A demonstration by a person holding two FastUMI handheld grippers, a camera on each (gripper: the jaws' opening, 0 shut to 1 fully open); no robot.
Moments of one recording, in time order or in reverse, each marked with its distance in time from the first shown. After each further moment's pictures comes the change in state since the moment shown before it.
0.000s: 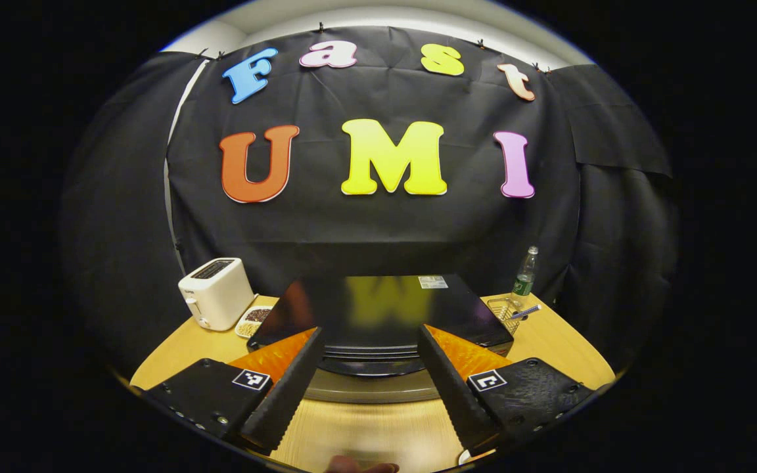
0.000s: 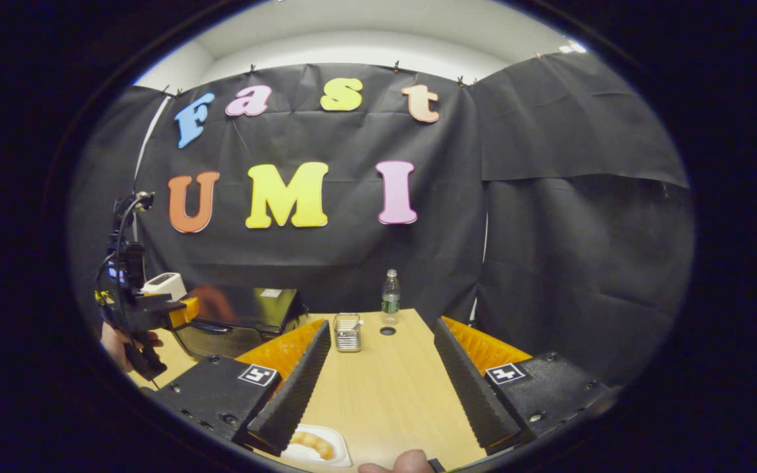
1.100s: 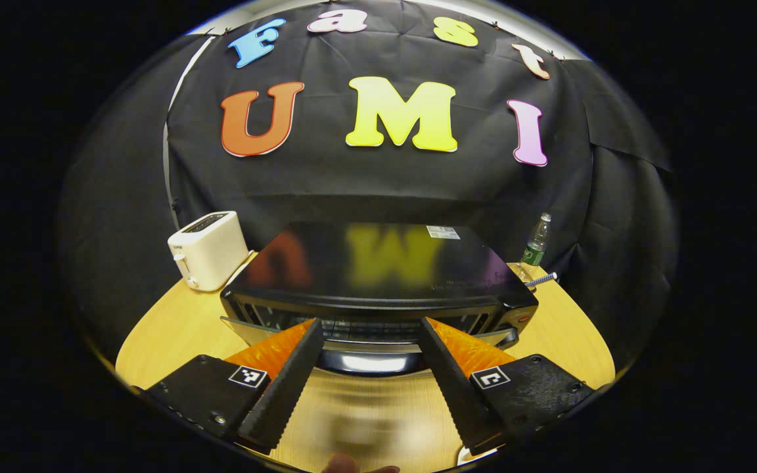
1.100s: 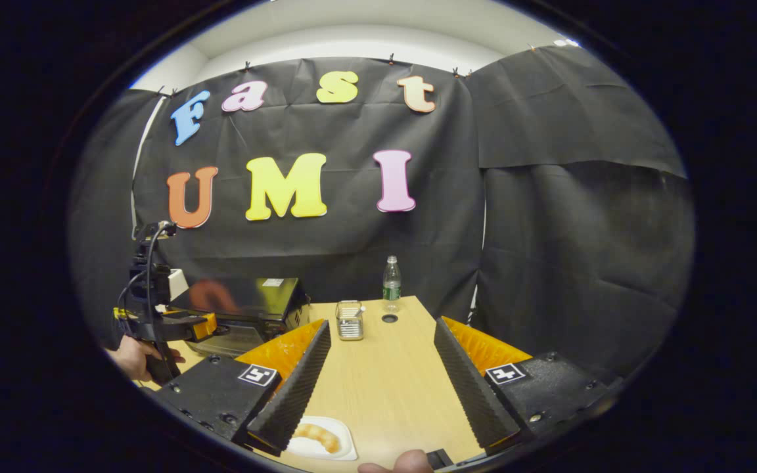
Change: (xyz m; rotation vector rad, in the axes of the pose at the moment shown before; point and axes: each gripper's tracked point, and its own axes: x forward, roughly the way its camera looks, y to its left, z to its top) left arm -0.013 0.001 -0.062 -0.062 0.188 0.002; right arm -0.023 0.005 -0.026 0.036 0.055 0.002
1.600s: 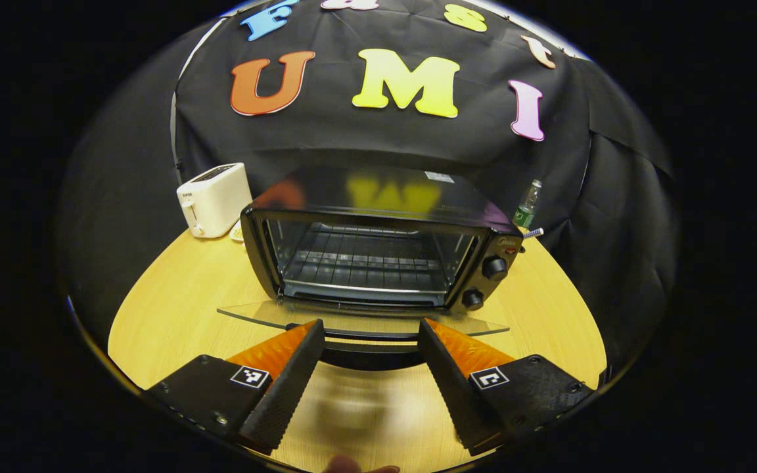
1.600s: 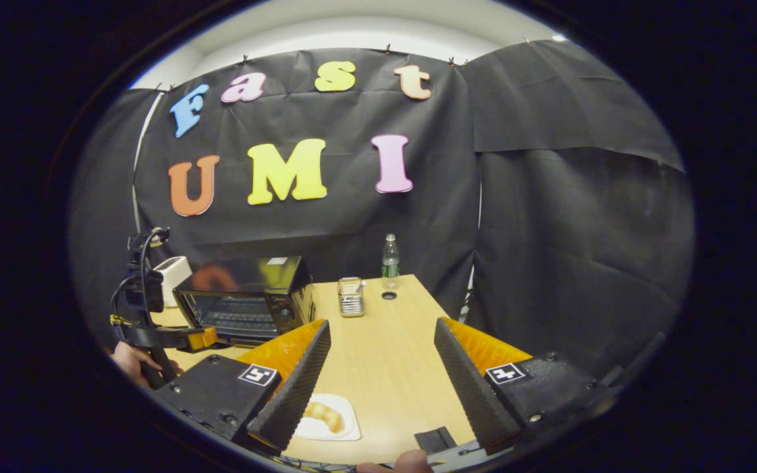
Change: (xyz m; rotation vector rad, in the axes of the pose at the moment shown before) left arm -0.048 0.002 -0.071 -0.032 0.167 -0.031; right arm -0.036 0.002 -0.031 0.002 0.063 -0.008
